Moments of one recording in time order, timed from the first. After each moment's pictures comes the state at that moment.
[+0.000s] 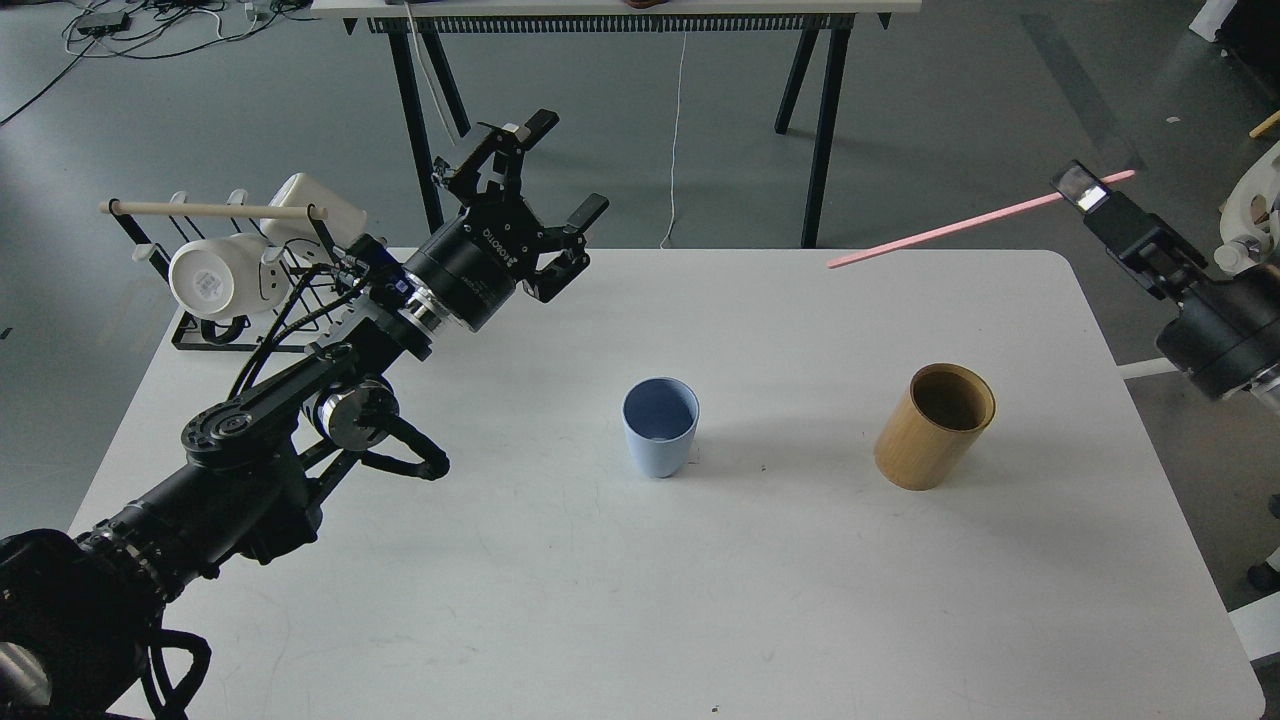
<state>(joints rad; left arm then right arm) -0.72 0.18 -0.69 -0.83 0.45 -0.49 -0.49 0.71 -1.10 0.25 1.63 -0.94 -0.49 0.49</state>
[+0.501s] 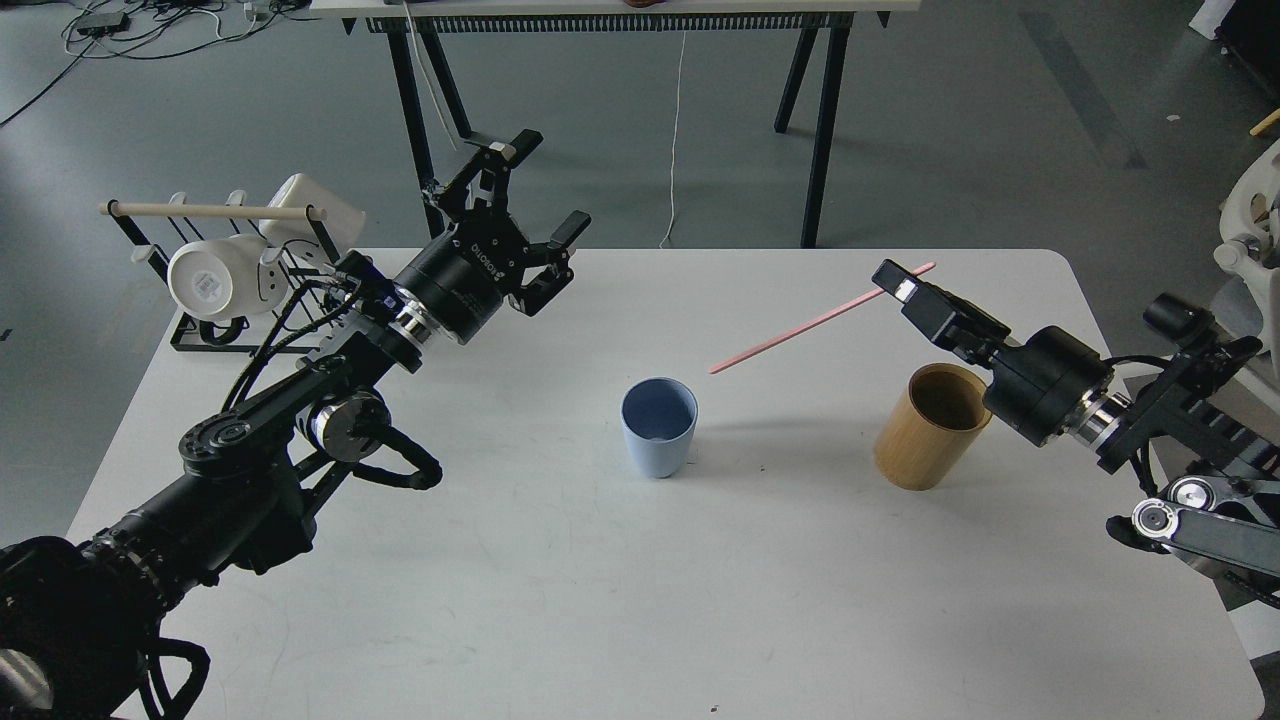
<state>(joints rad) -0.70 0.17 -0.69 -0.80 0.45 -0.49 -0.49 0.88 -0.85 -0.03 1.48 -0.97 -0.49 0.49</state>
